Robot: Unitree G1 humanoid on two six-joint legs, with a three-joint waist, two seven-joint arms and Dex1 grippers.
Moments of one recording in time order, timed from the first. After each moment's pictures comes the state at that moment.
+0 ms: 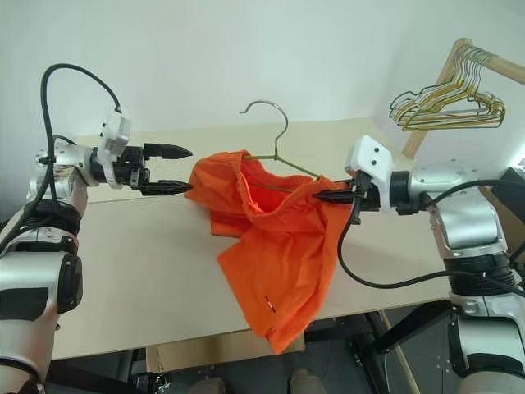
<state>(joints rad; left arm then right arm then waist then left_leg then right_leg) -1.10 0.66 -0.01 1.04 -0.27 -0.09 -1.61 -0.69 -0.82 0.05 0.00 0.29 0.44 1.24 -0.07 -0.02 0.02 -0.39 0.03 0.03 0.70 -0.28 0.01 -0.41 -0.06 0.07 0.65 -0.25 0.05</state>
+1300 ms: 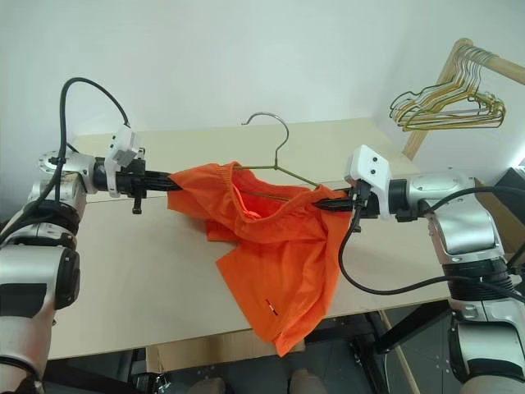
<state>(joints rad) -1.14 0.68 -0.06 1.18 -0.18 -0.15 -1.61 -0.66 -0.82 0.06 0.01 0.29 0.41 1.24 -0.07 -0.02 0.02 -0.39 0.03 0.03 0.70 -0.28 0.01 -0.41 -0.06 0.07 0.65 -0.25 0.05</state>
